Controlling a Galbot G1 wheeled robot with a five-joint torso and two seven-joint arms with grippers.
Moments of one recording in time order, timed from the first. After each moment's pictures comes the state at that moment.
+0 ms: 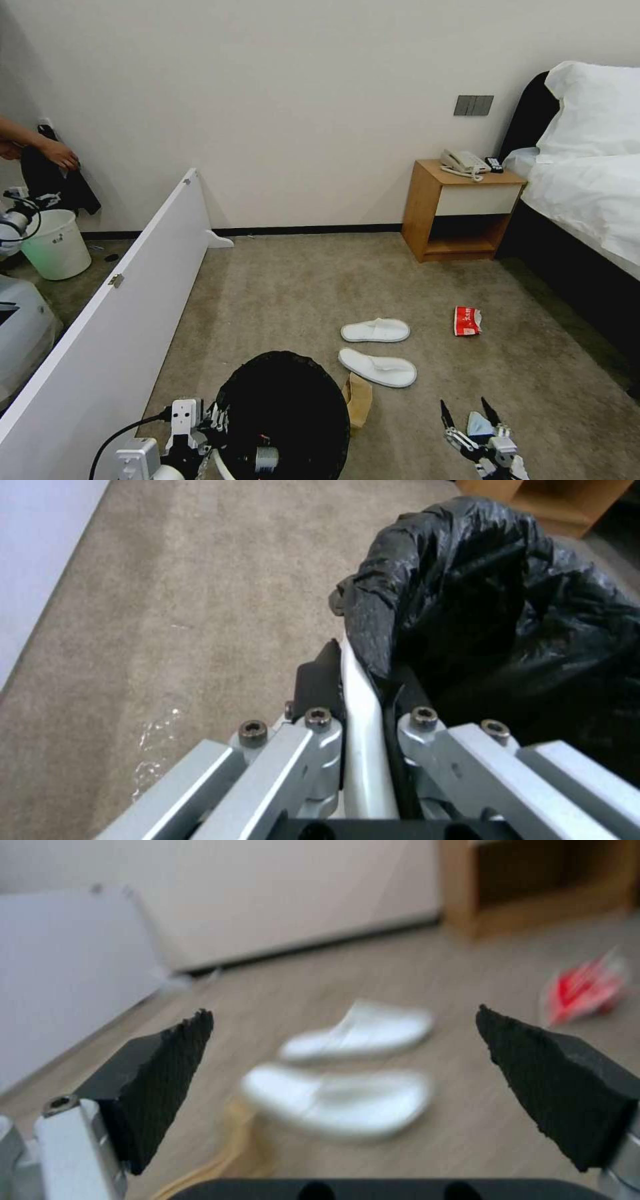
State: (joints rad) left arm 1.74 -1.44 -0.63 -2.36 -0.35 0.59 0.04; right arm -1.50 1.32 0.58 1.48 0.55 0.41 -0.37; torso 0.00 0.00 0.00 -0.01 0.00
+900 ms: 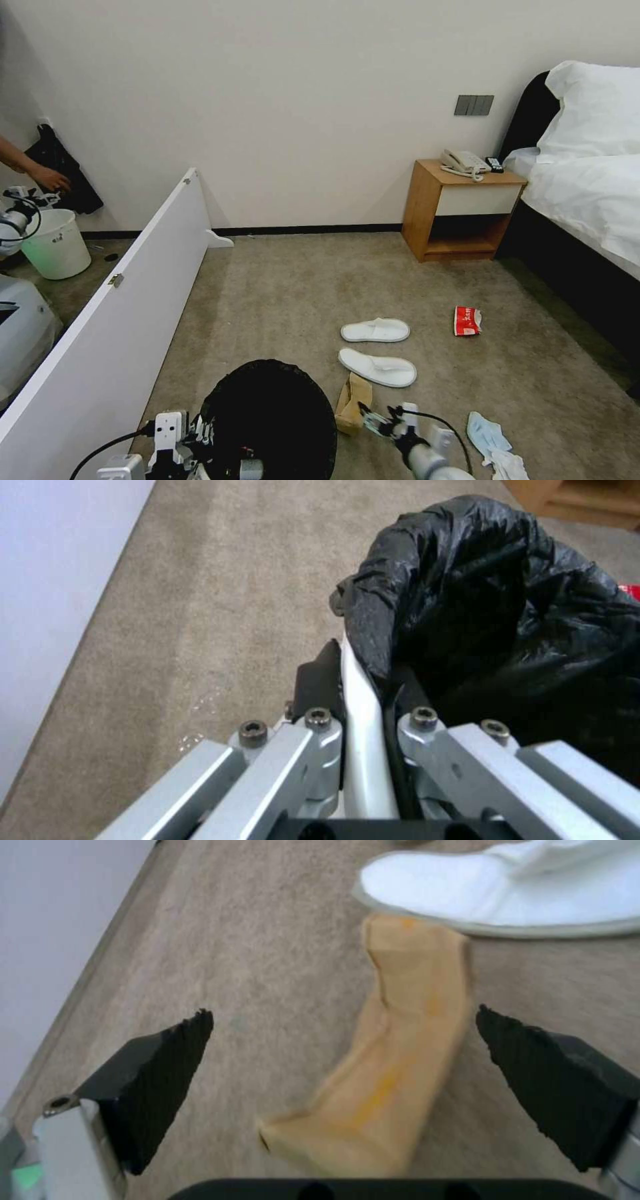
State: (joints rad) left arm 1.83 -1.50 -0.67 -2.41 -0.29 0.59 0.04; right arm -1.13 1.26 0.10 1.36 0.83 -0.12 0.00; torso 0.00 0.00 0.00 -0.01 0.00
